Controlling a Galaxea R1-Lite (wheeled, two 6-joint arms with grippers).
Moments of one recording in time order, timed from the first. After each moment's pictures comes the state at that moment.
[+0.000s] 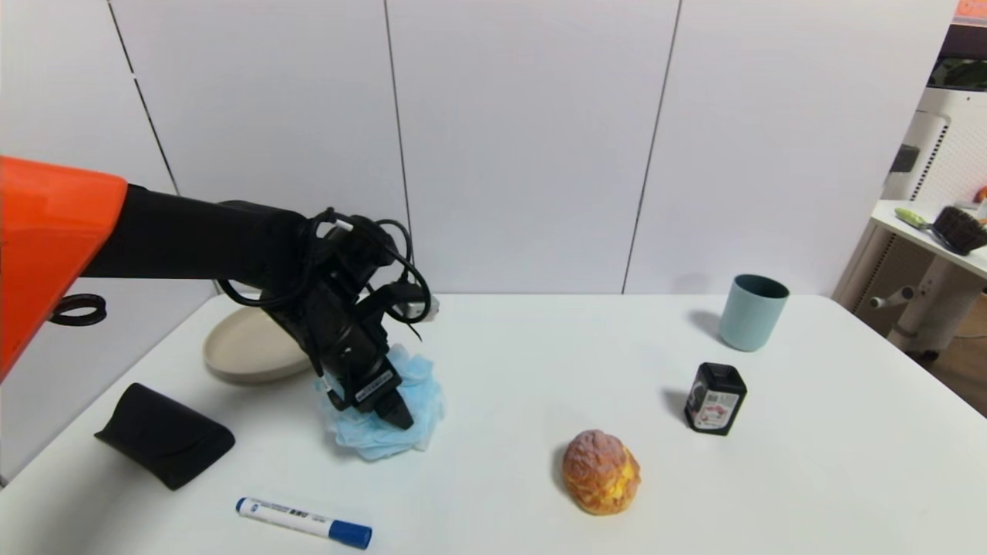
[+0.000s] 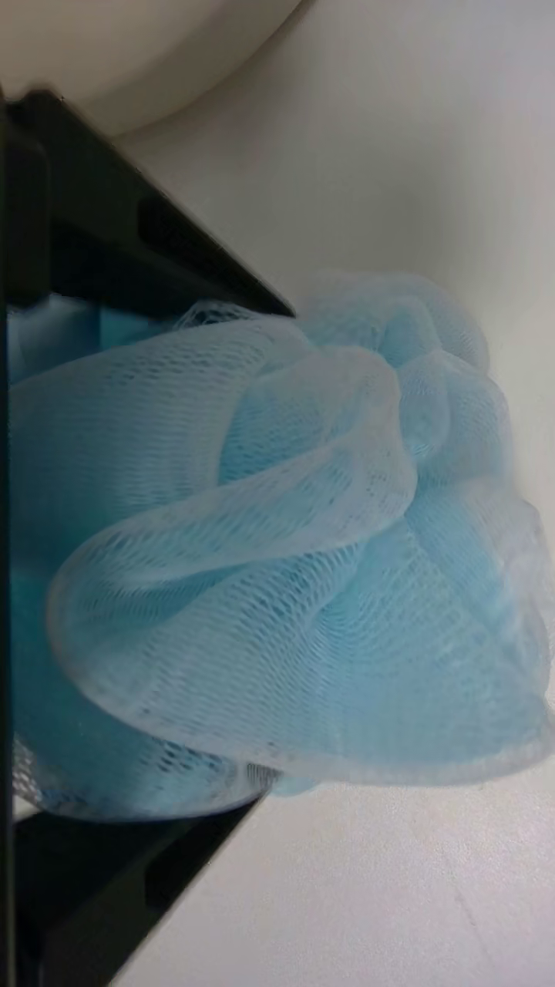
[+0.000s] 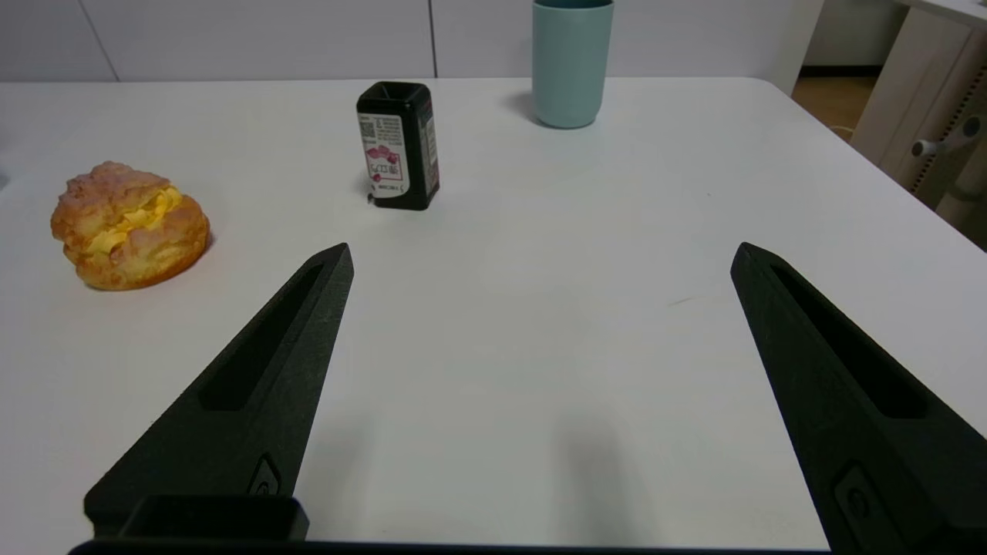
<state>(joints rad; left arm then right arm) -0.41 2.03 -1.50 0.66 -0.14 0.49 0.00 0.00 0.00 0.00 0.00 0.00</state>
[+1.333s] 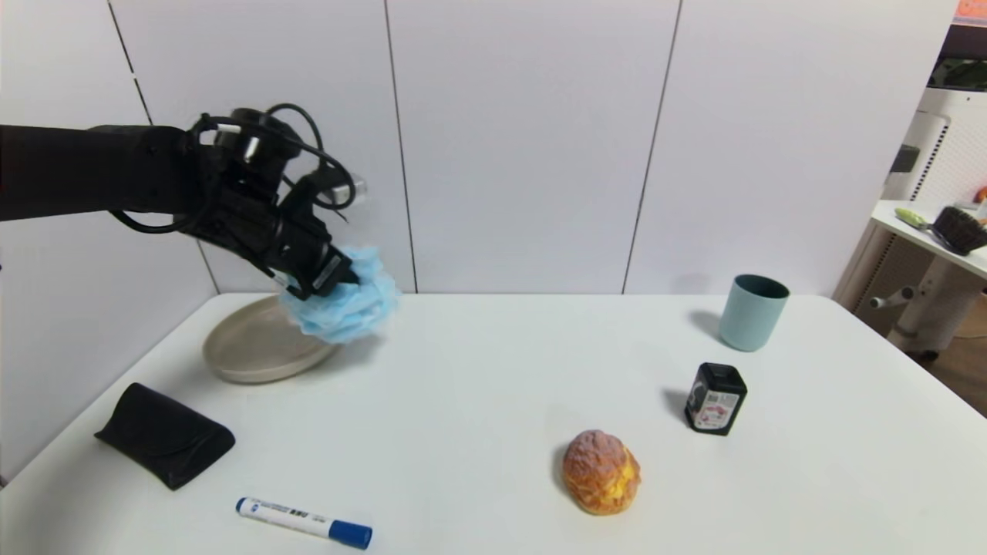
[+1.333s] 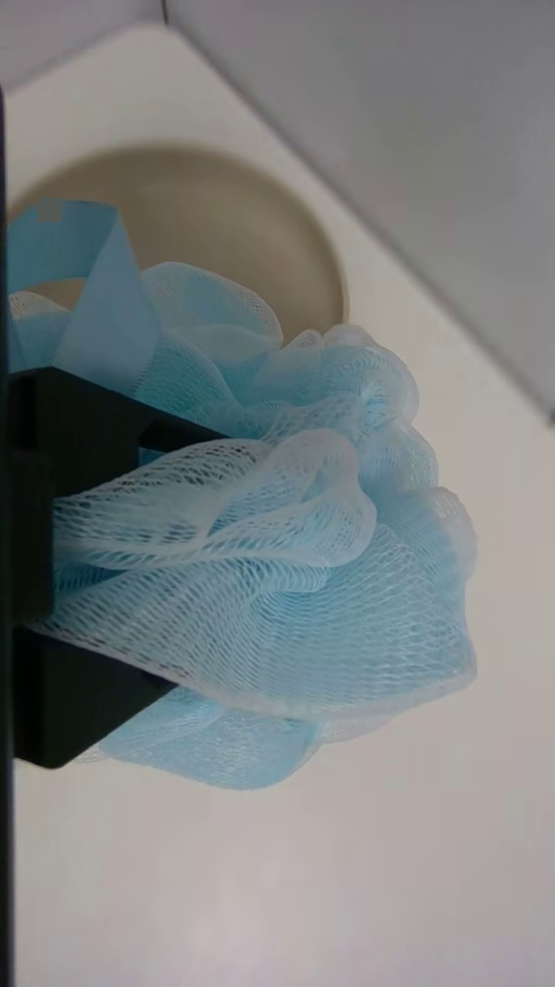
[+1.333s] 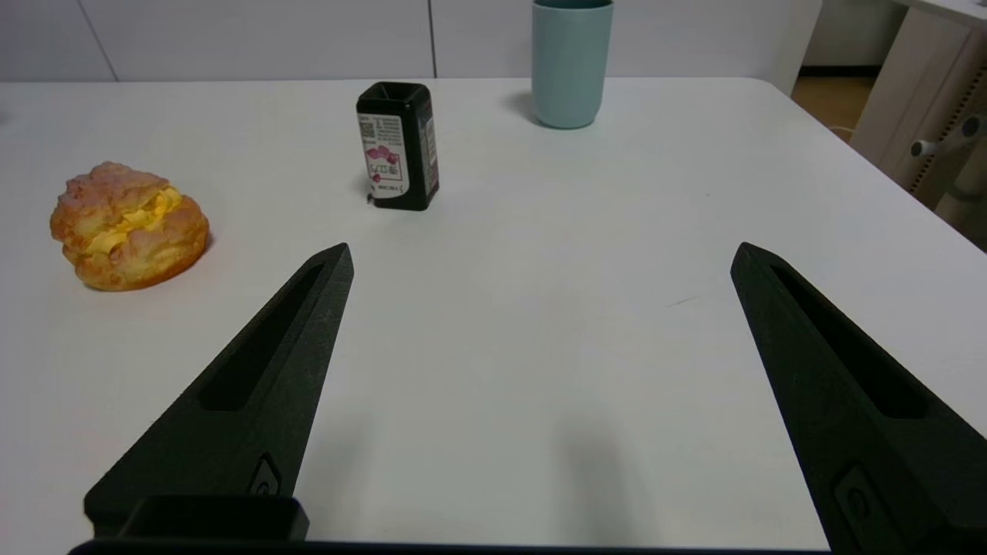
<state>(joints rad) -0.16 1.97 -1.71 0.49 -0.21 0.49 0.00 0.00 0.00 0.00 0.00 0.00</state>
